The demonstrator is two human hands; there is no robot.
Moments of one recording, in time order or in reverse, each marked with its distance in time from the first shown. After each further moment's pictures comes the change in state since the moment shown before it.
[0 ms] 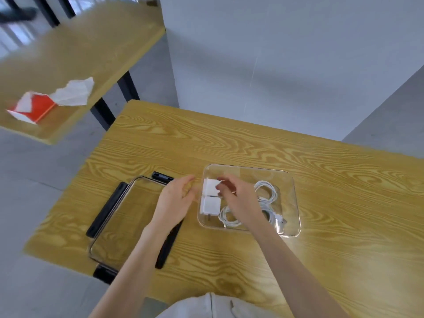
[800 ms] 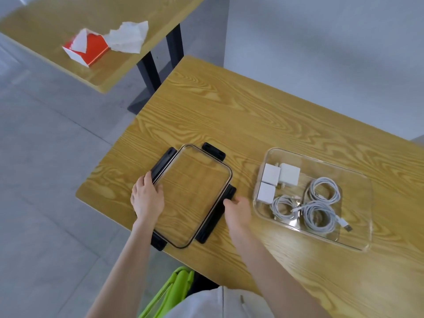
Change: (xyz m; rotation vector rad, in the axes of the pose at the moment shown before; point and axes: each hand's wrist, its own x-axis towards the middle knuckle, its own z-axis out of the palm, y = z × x) left_hand -0.033 -0.192 -0.044 0.202 0.259 -0.697; right_hand -0.004 0.018 0.165 0.222 0.053 0.743
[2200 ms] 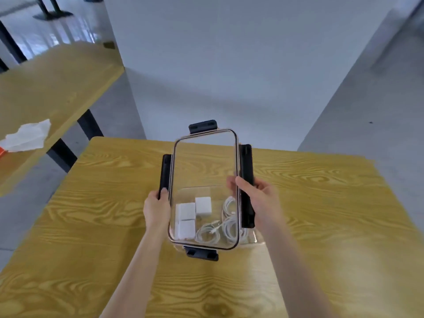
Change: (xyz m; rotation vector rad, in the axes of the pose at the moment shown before) left_hand -0.091 0.216 0.020 -0.585 -0.155 0.264; right_hand -0.066 -0.072 -0.231 0.641 0.031 -0.474
